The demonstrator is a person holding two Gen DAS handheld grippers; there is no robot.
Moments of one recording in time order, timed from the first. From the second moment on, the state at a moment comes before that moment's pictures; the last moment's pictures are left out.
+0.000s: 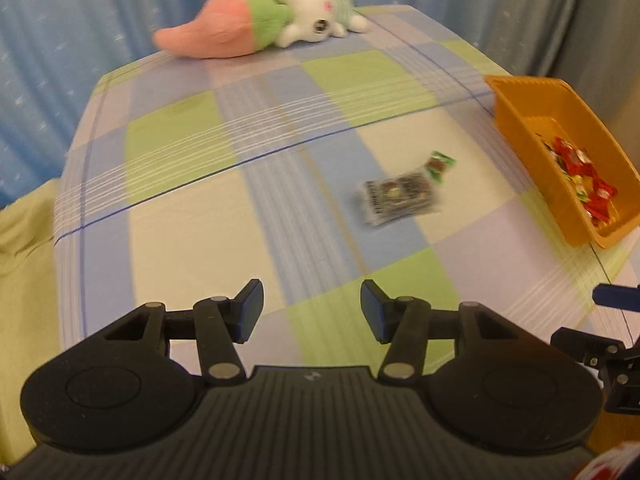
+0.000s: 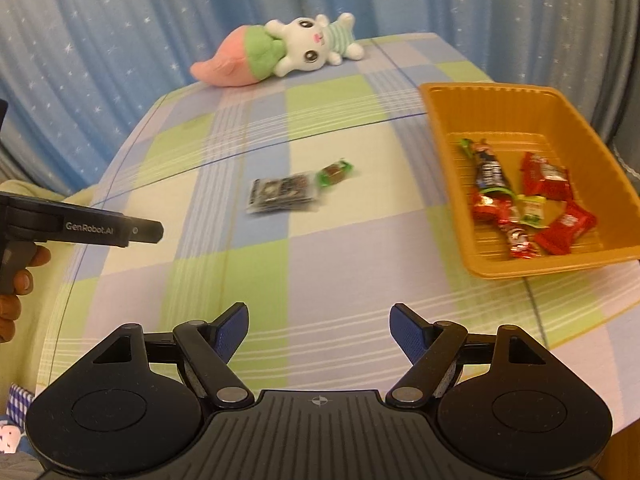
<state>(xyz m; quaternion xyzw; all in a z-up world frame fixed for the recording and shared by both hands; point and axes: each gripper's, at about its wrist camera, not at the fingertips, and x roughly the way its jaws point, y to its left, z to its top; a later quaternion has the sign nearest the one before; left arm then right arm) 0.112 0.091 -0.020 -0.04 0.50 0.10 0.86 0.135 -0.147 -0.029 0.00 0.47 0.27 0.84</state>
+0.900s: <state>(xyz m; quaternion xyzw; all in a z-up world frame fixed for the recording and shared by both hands) 0.004 0.104 -0.012 -0.13 0.45 0.23 0.85 0.142 -0.107 -0.055 -0.06 0.46 0.34 0.82</state>
